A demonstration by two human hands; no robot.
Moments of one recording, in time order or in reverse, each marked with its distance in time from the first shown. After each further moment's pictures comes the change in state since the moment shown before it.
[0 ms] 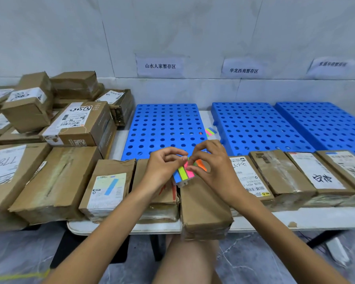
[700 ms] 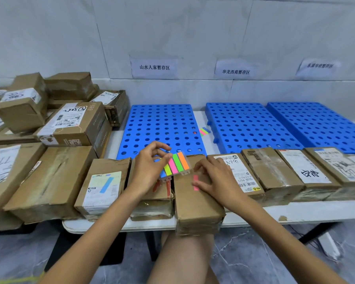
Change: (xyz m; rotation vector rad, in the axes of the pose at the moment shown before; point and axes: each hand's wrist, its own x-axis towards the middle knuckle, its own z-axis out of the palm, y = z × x) left_hand -0.002 -0.004 -0.011 0.336 0.144 0.185; right_hand -0.036 0.019 -0.006 -0.218 -0.279 0.241
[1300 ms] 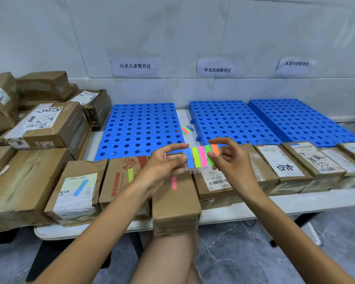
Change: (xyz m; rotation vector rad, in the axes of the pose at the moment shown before) left_hand -0.015 0.053 0.051 -0.604 -0.381 -0.351; right_hand -0.020 0.022 -0.062 0.764 0.325 0.217
